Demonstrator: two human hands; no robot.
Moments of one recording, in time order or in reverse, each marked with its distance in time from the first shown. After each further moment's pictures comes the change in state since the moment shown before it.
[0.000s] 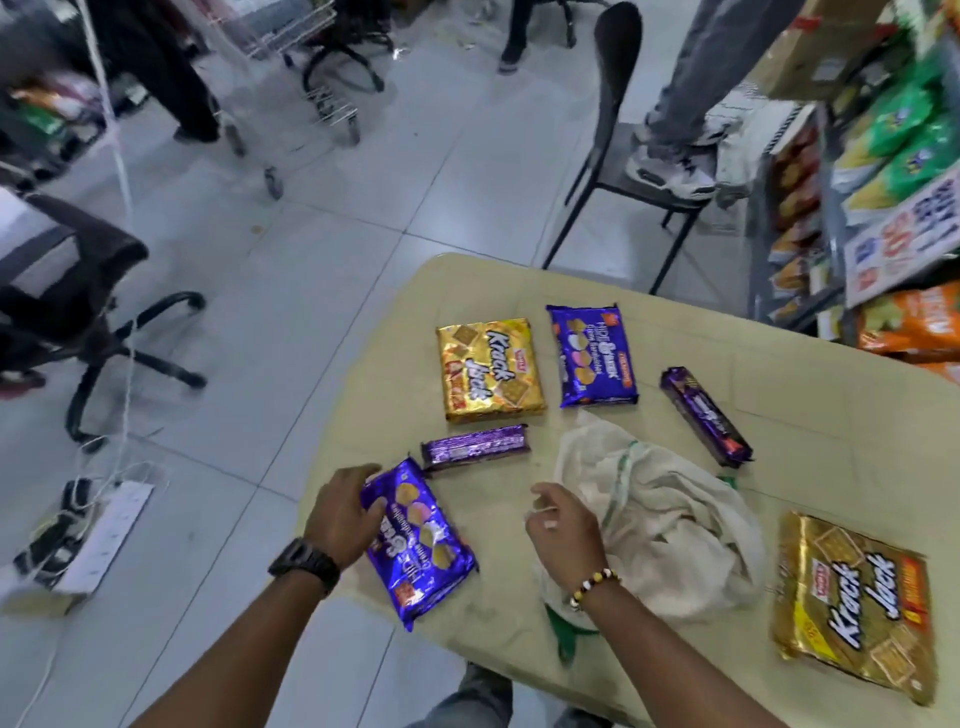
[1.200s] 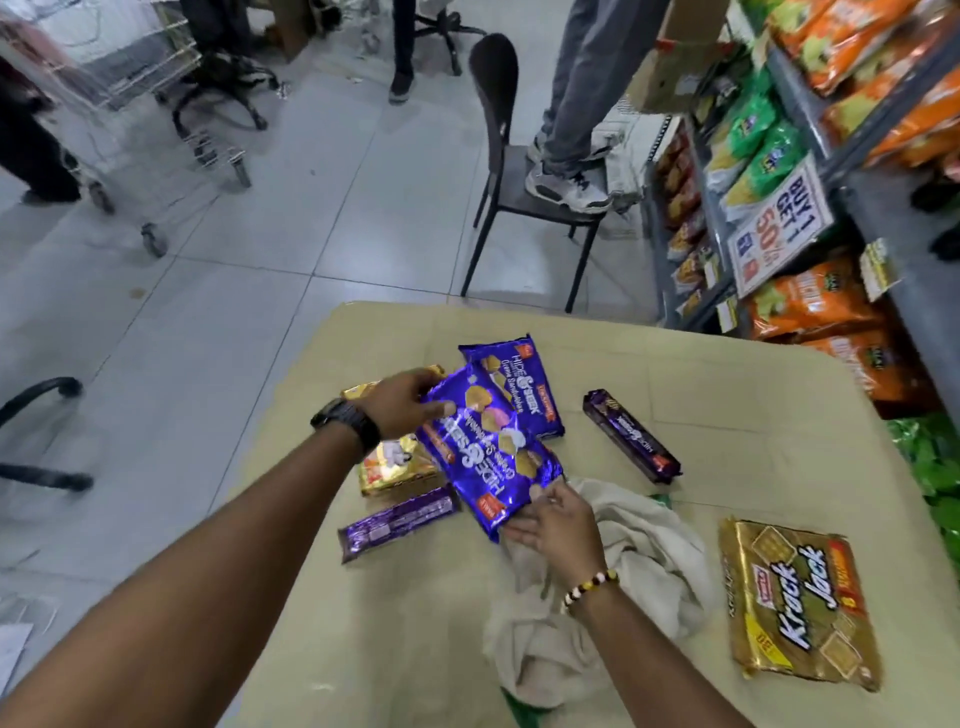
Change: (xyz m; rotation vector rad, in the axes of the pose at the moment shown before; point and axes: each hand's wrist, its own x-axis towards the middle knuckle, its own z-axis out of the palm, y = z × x) left_hand 0.184 0.232 -0.003 -0.041 -0.451 0.349; right_hand 0.060 -0.036 -0.072 0.818 0.124 0.354
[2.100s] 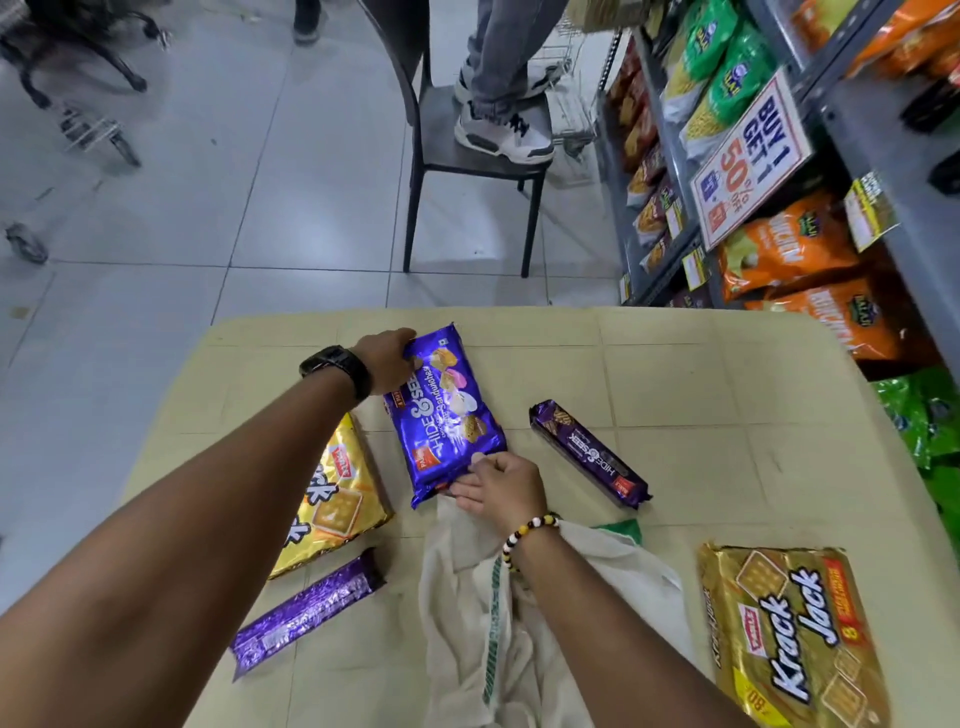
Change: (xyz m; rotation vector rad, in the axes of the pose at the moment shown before) left_hand 0.209 0.046 0.040 0.451 -0.057 -0.089; right_hand 0.142 -0.042 -0.015 0.136 0.068 0.167
